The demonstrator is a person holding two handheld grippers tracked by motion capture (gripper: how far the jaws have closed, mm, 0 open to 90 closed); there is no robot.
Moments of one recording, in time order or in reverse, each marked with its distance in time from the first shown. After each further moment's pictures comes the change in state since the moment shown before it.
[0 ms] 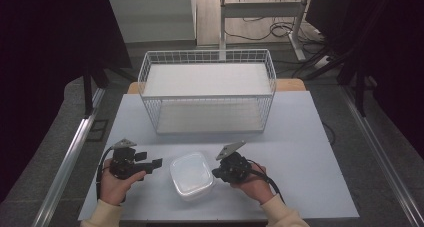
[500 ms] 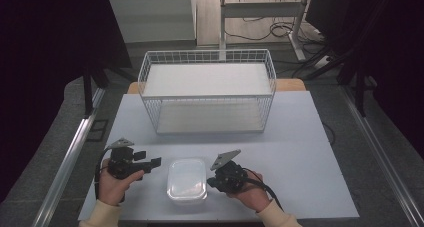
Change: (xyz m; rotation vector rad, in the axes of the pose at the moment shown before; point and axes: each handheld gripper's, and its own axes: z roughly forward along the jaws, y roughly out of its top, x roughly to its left) left arm 0.000 0.001 -0.007 -0.025 -0.012 -0.007; right arm 0.025 -0.002 -0.001 0.005 0.031 -0.029
